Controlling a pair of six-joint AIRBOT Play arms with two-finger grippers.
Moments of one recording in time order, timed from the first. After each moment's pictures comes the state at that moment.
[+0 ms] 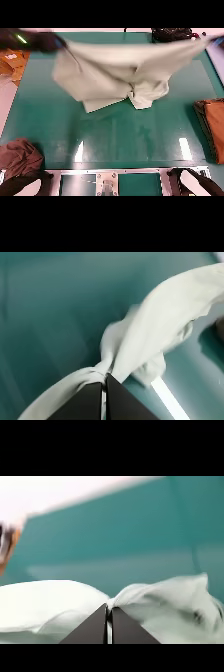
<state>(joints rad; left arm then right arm) -0.07 -1.13 1.67 0.87 -1.16 -1.25 -0.42 -0.95 1.46 -0.68 1.12 1.27</state>
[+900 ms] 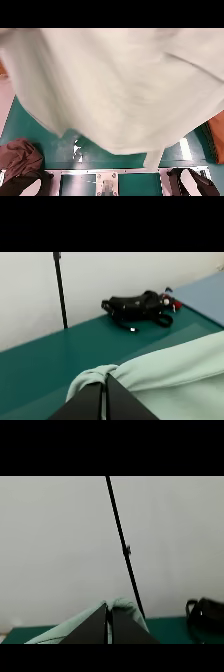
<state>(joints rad) -0.07 -1.05 1.89 0.99 -1.14 -1.23 -0.49 -0.79 1.58 -0.69 0.92 1.32</state>
